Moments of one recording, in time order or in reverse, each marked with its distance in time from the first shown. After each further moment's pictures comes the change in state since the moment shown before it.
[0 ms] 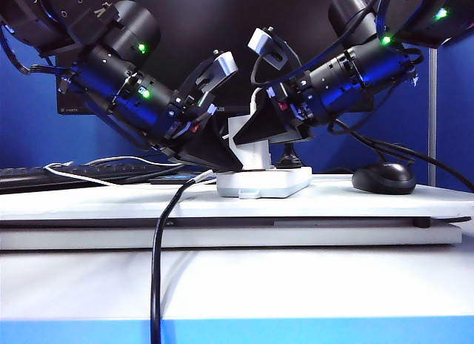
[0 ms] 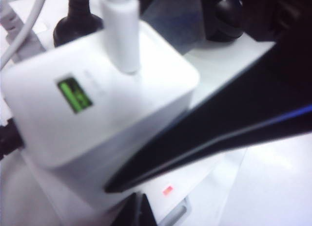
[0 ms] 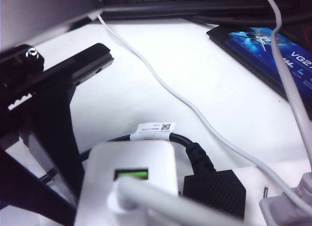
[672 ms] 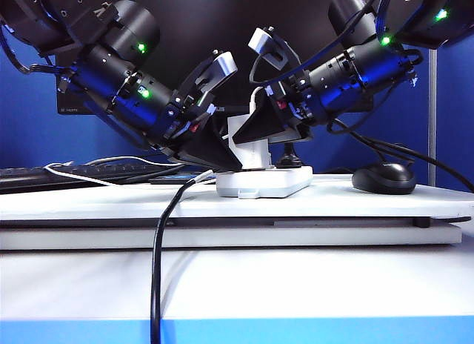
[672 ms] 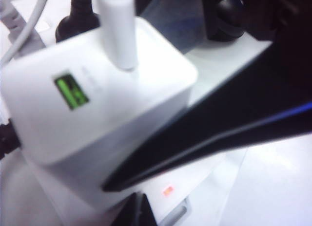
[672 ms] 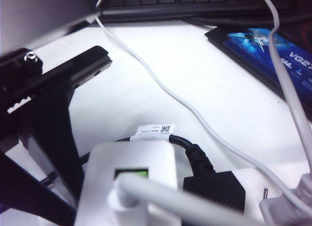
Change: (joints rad) left arm 0.000 -0.001 0.001 -0.003 -0.003 0.000; right arm 0.003 0.000 -0.002 0.014 0.003 0.009
